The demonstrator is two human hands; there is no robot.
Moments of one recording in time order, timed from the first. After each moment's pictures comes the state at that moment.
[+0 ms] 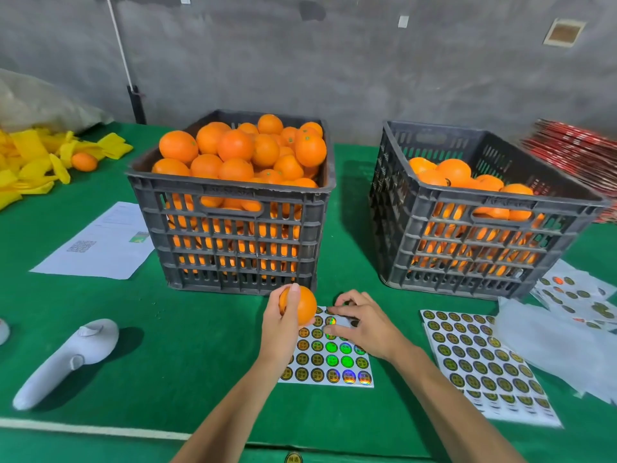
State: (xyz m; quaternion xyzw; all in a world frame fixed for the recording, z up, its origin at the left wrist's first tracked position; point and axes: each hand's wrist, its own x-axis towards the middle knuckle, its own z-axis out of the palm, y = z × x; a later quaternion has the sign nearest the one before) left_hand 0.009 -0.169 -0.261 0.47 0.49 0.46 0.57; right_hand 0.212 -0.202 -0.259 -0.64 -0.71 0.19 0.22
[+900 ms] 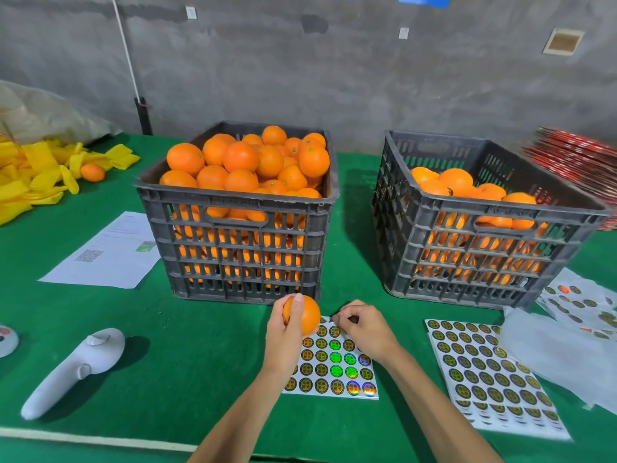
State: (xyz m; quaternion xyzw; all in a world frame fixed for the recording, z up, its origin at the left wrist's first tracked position) left_hand 0.007 -0.172 -0.259 0.48 0.49 0.46 0.56; right_hand 0.189 -0.191 -0.252 -0.71 -0.55 0.29 0.33
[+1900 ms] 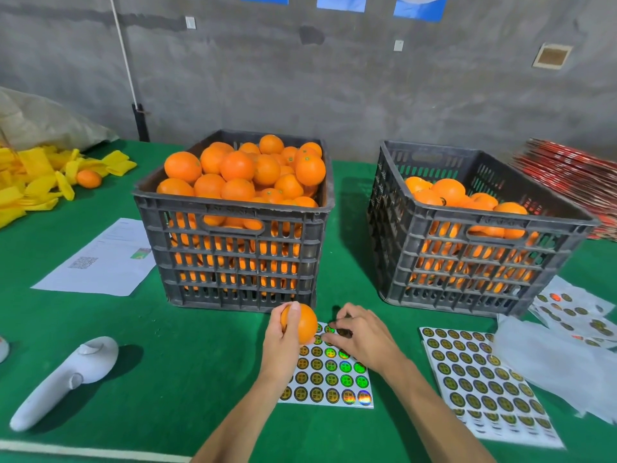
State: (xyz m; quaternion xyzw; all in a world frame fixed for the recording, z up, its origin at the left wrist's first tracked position) left_hand 0.010 -0.173 -0.258 0.50 0.50 0.44 0.55; right_hand 0.205 -0.190 -0.255 -0.66 -0.73 0.06 0.15
